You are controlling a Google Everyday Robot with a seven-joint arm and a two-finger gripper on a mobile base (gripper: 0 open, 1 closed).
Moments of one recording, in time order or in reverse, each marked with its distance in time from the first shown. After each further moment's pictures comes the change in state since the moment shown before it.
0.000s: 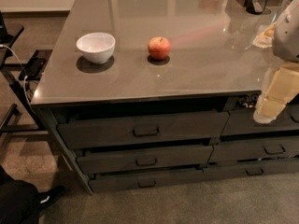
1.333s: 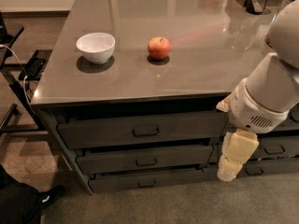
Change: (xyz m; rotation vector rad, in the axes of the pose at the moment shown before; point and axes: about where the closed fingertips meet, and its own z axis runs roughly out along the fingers) arm -0.010 0.091 0.115 -0.245 -0.046 0.024
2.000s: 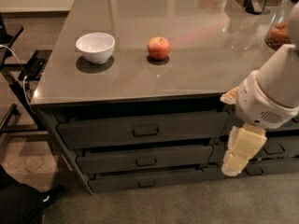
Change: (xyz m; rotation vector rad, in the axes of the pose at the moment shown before) arm -0.001 -0.005 -0.019 0.050 -0.034 -0.017
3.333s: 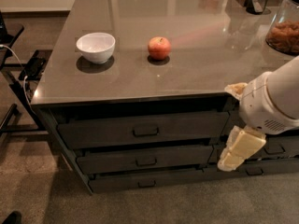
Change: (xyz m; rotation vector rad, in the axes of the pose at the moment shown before) arm -0.005 -0.012 -0.009 0.189 -0.079 -0.020
